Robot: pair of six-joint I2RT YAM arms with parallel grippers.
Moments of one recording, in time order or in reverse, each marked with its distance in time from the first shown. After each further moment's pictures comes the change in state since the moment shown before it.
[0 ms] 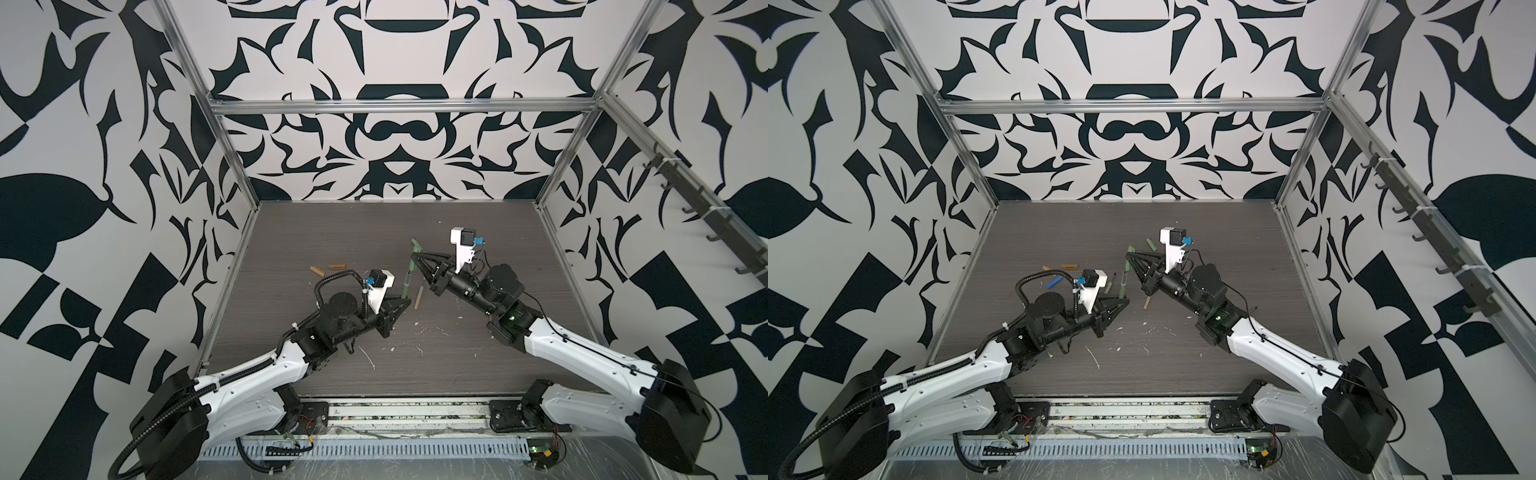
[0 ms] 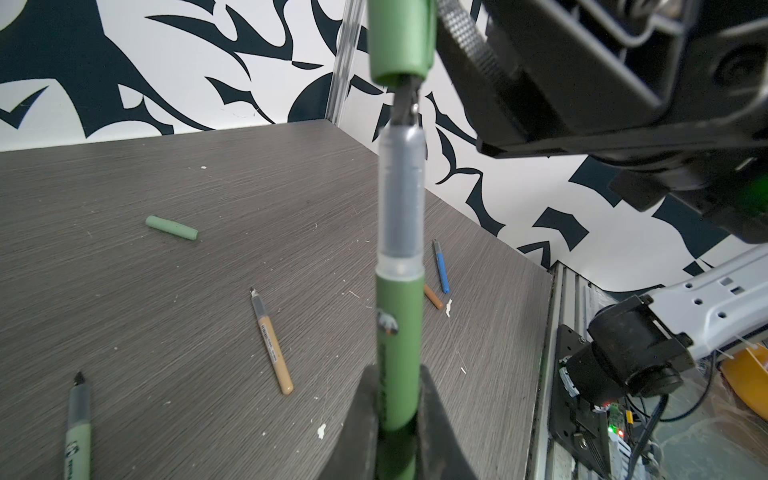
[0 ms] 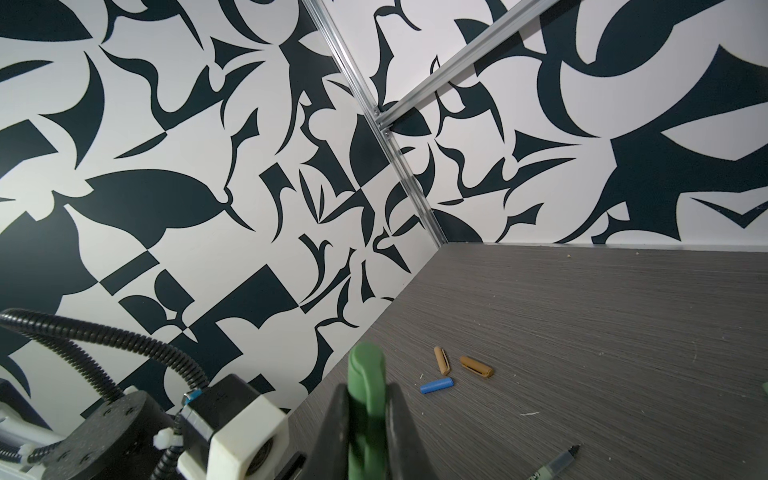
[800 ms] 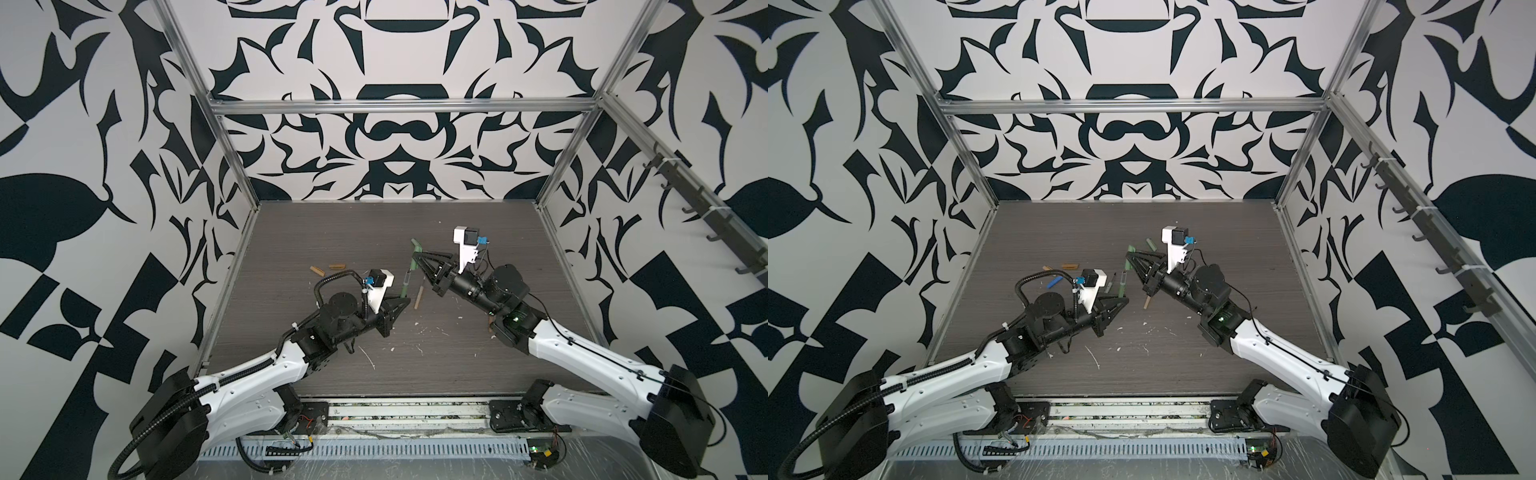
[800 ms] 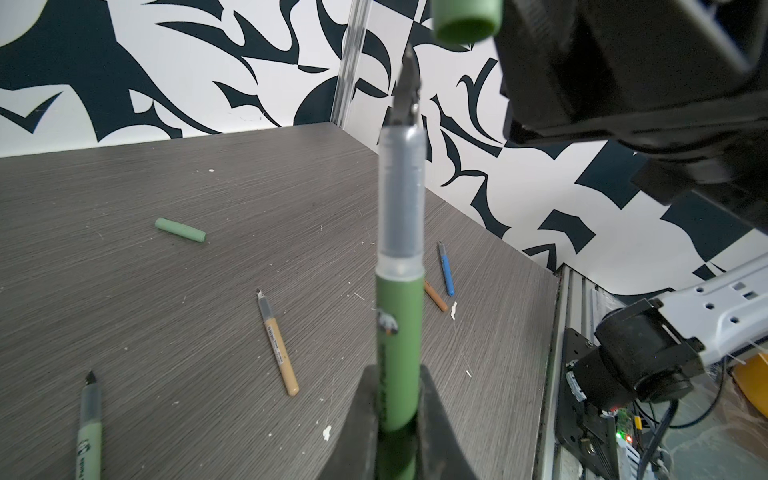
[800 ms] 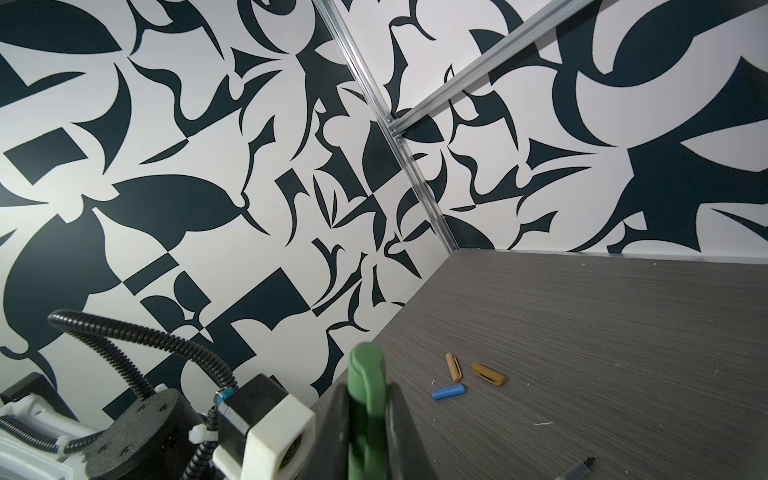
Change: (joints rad) left arm 0.001 0.000 0.000 0.000 -0.013 0.008; right arm 0.000 -0.027 0.005 -0.011 -0.012 0.007
